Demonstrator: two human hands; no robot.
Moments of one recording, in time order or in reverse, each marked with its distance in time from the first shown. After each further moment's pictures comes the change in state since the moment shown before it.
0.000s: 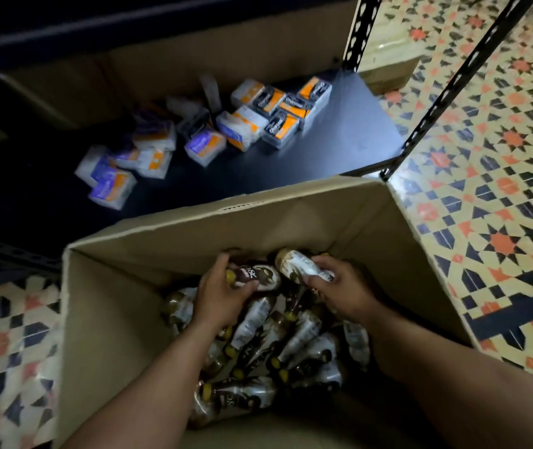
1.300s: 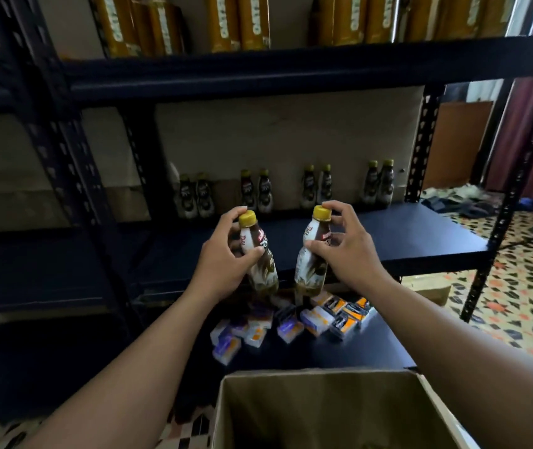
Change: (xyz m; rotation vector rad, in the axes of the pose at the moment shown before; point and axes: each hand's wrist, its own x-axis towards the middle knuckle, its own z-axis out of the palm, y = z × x) left_hand -0.114 0.293 -0.342 -0.213 0.470 0.688; right_hand -0.167 -0.414 -0.106 0.180 0.260 -1.024
